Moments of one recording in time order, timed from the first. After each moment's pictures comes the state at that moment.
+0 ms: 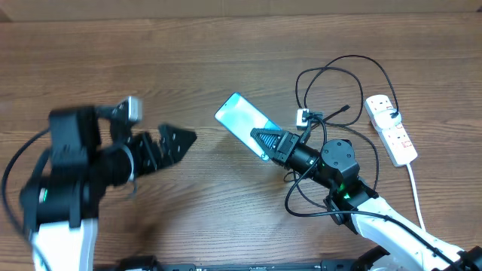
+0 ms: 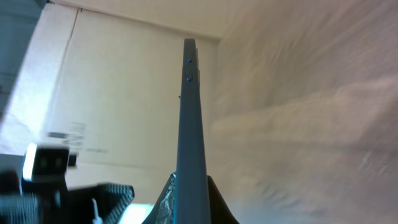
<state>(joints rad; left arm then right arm) 0.07 1.00 1.24 -1.18 0.63 -0.38 0.53 1.25 0.44 0.70 -0.48 1.33</state>
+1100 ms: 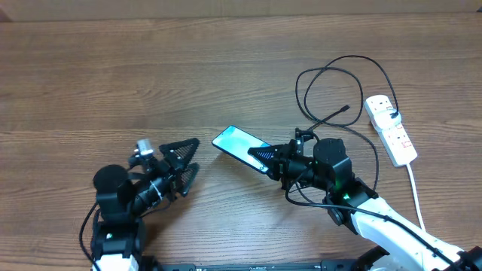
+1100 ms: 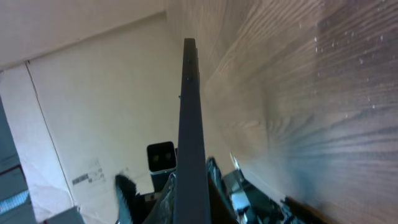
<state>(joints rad) 0.03 0.74 0.30 0.10 0.85 -1.47 0.54 1.25 0.44 0.48 -0.56 1.72</state>
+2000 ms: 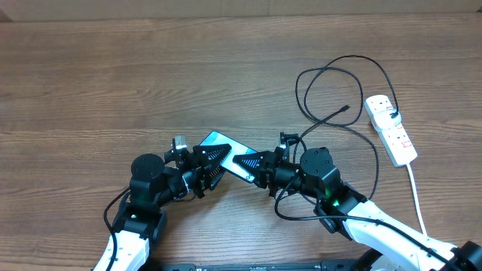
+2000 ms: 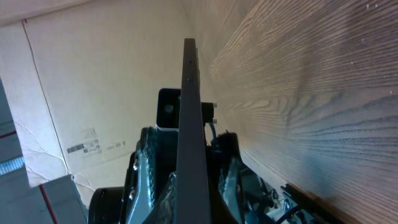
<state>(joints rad) -0.25 0.97 0.30 0.35 0.72 -1.69 0.67 1.27 0.44 0.58 -0.52 1.72</state>
